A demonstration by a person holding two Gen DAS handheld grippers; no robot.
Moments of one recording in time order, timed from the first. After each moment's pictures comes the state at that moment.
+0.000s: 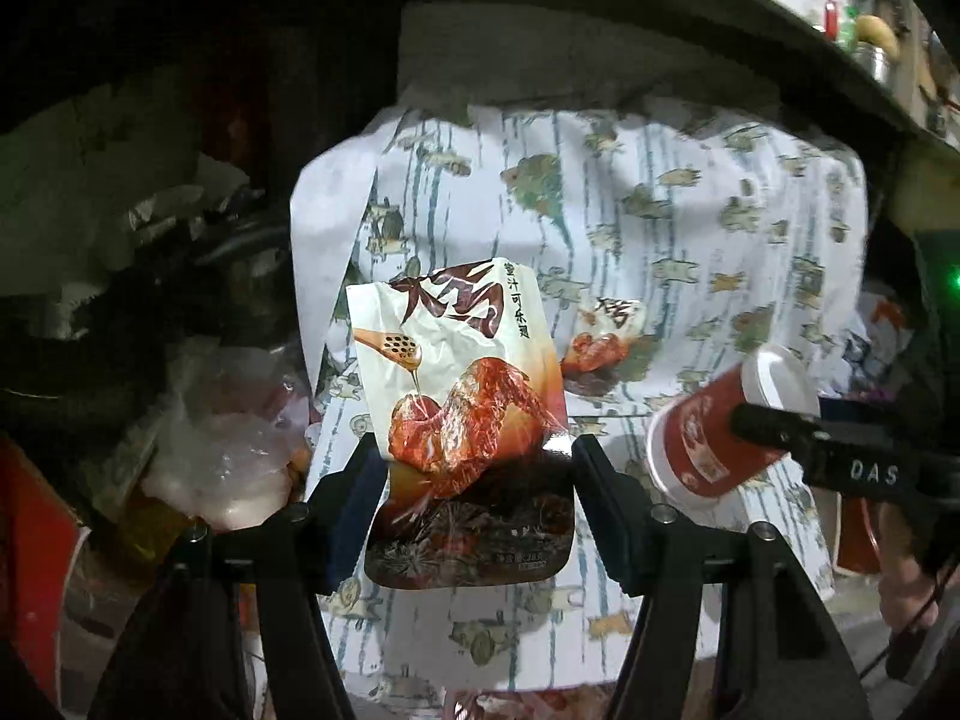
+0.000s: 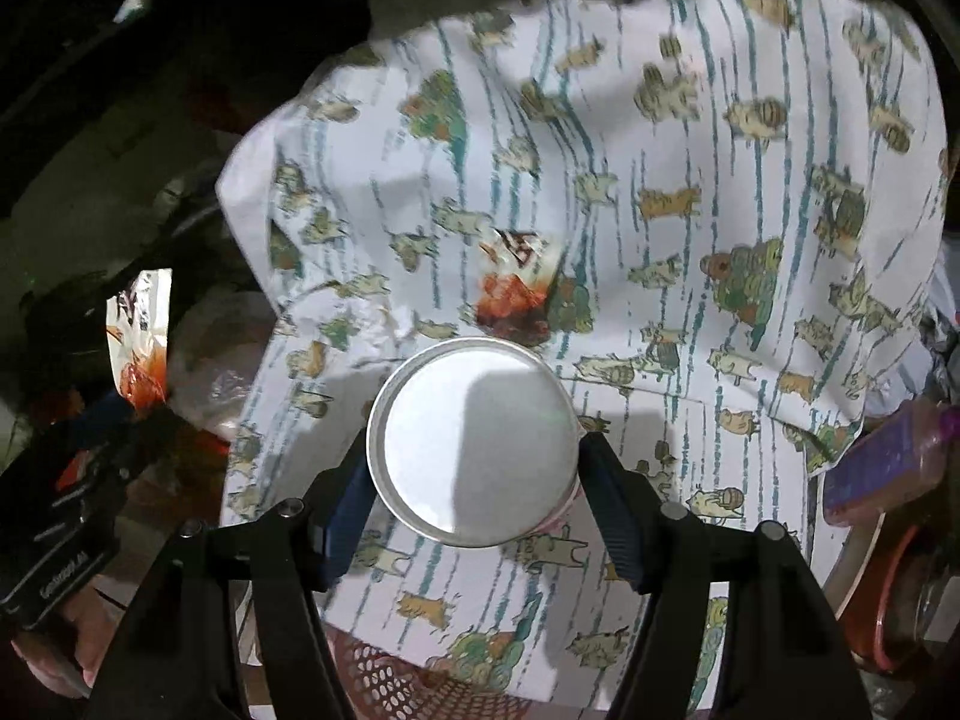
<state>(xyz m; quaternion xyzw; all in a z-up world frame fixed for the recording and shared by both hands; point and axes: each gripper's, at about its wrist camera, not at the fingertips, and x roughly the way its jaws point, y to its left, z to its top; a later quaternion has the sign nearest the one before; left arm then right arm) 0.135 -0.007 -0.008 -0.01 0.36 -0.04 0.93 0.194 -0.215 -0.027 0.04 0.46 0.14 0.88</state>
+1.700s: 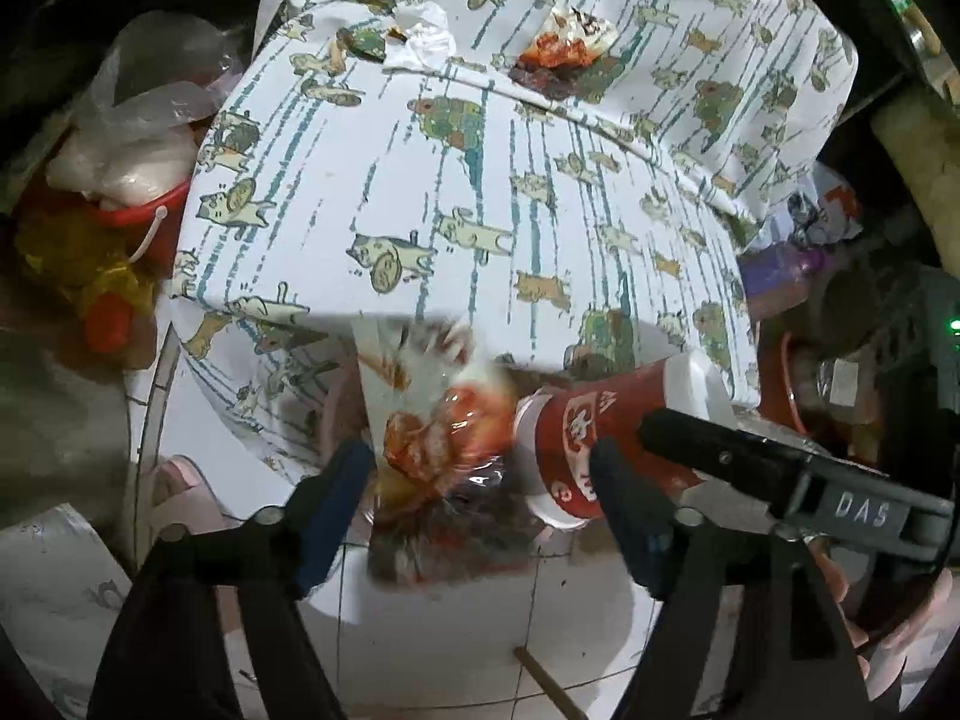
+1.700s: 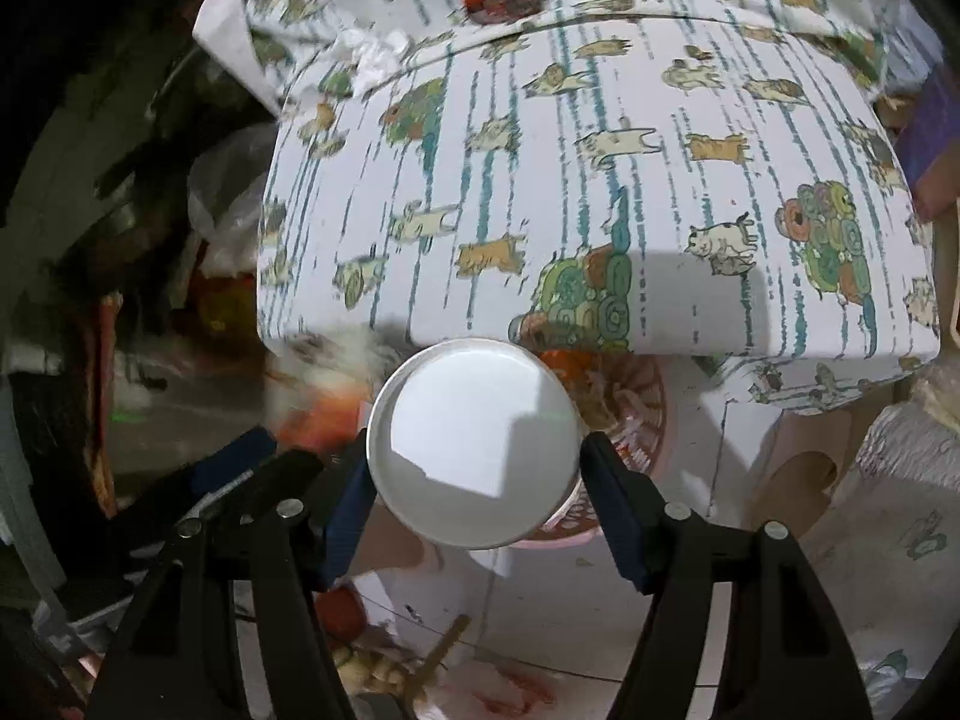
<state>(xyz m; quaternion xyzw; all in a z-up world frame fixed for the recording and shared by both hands) 0.037 0.000 -0.127 -0.14 0.58 -0.11 0.80 0.059 -0.211 -0.134 0.18 0.63 0.14 0.74</state>
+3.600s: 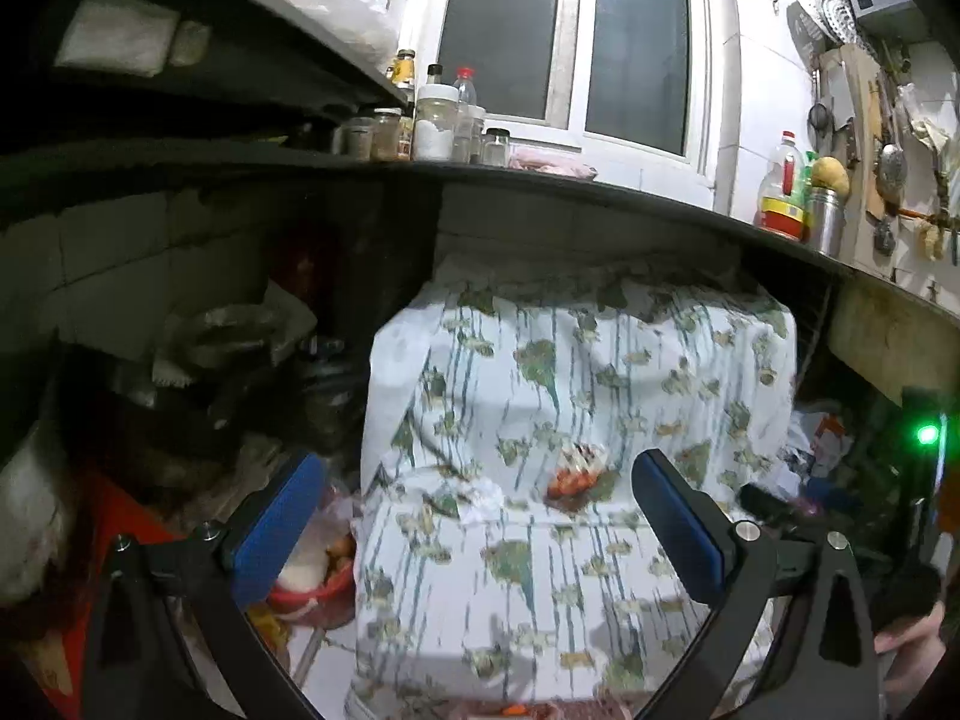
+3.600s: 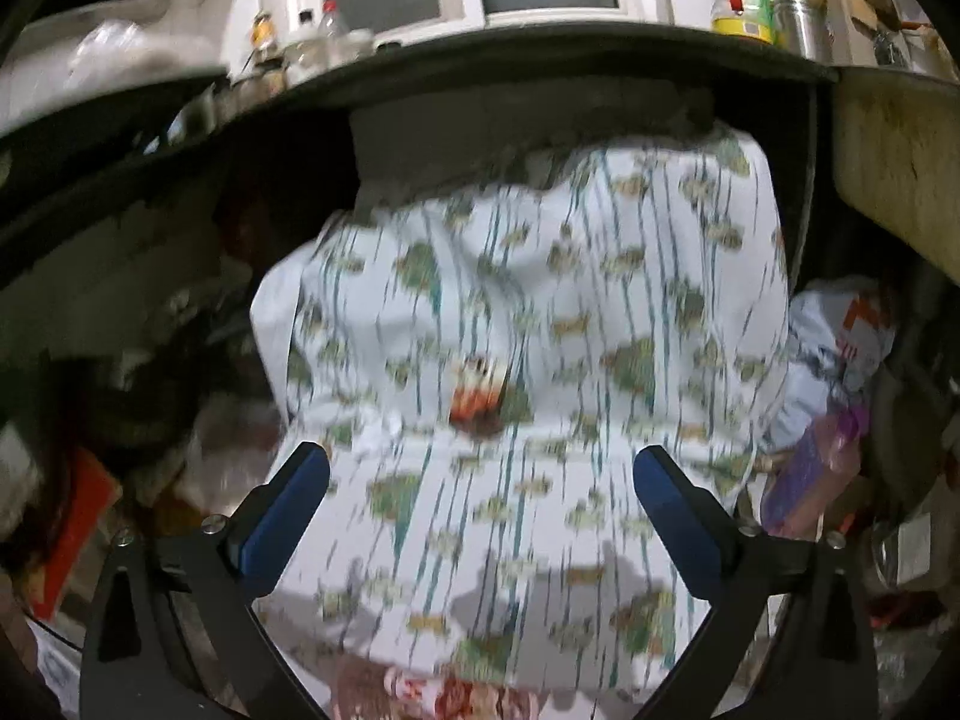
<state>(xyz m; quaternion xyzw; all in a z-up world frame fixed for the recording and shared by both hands) 0.026 0.039 0.109 -0.05 0.20 -0.02 0.98 0.087 -0.231 0.054 0.06 0.30 0.06 0.95</state>
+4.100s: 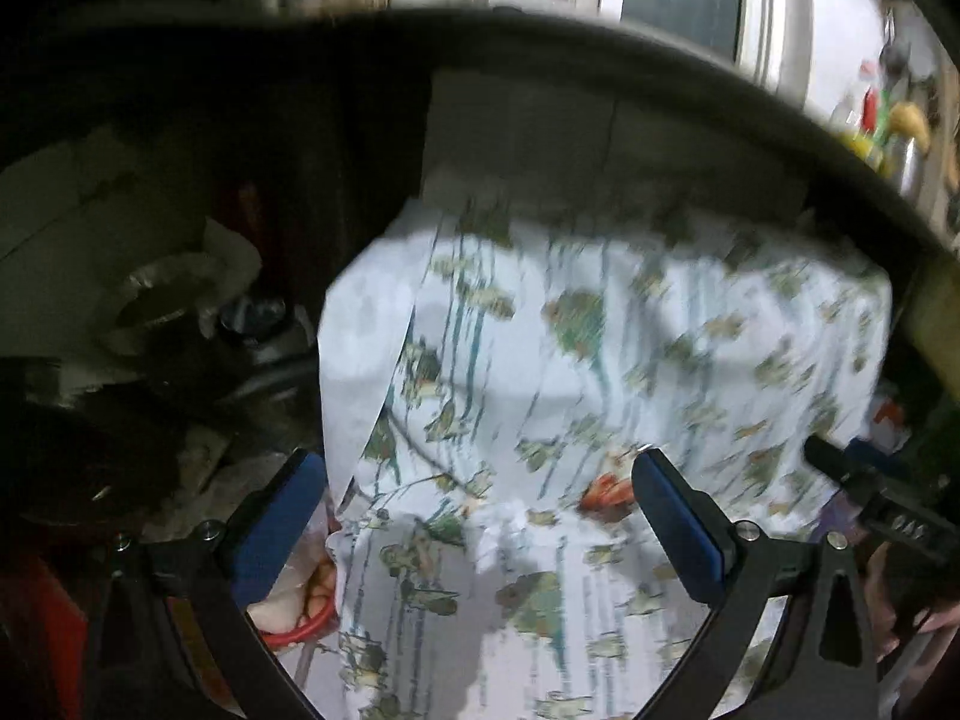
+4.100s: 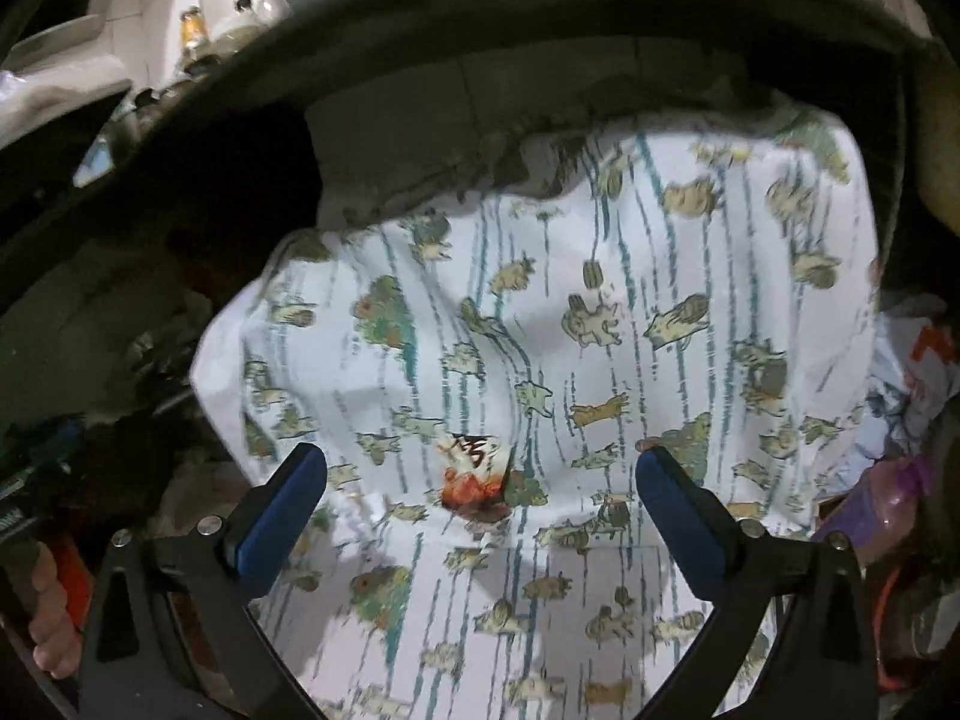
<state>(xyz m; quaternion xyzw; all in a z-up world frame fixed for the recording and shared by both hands) 0.228 0.041 0.051 -0.03 0.33 -0.03 0.94 0.240 -0.237 0.028 0.09 0.33 0.06 0.94</state>
